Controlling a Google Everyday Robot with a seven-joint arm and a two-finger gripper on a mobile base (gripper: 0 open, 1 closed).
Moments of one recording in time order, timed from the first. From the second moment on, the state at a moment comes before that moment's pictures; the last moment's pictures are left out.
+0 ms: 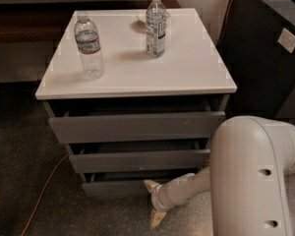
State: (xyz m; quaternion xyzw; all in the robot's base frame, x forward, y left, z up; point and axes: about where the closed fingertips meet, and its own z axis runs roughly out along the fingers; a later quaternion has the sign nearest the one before) arm 0.484 -0.025 0.315 -0.74 0.63 0.09 0.24
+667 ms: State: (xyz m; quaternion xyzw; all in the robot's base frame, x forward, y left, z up) arm 0.501 -0.049 0.280 -0.73 0.64 0.04 0.25
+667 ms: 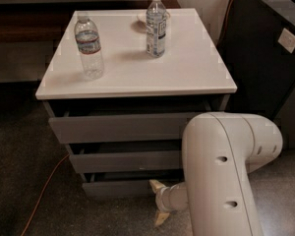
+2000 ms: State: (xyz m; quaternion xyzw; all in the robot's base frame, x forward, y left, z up) arm 0.520 -0.034 0.248 -0.67 0.63 0.07 0.39
